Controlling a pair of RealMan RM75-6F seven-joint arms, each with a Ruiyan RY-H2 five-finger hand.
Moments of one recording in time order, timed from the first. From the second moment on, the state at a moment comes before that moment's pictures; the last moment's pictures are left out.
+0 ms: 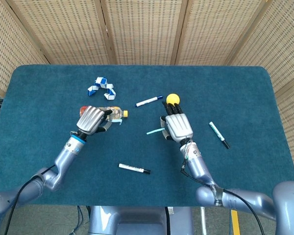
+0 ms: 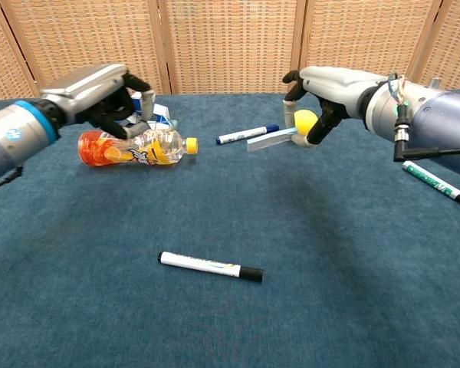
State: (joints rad) left arm -0.81 -1.76 -0.15 -0.85 1.48 1.14 -0.21; right arm 0.89 -1.61 0.28 -1.52 -0.81 1.08 -0.53
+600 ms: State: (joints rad) left arm -0.67 -1.49 -0.10 -1.10 1.44 1.18 0.03; right arm 0.83 -1.54 0.29 -1.51 -0.88 1.04 -0.36
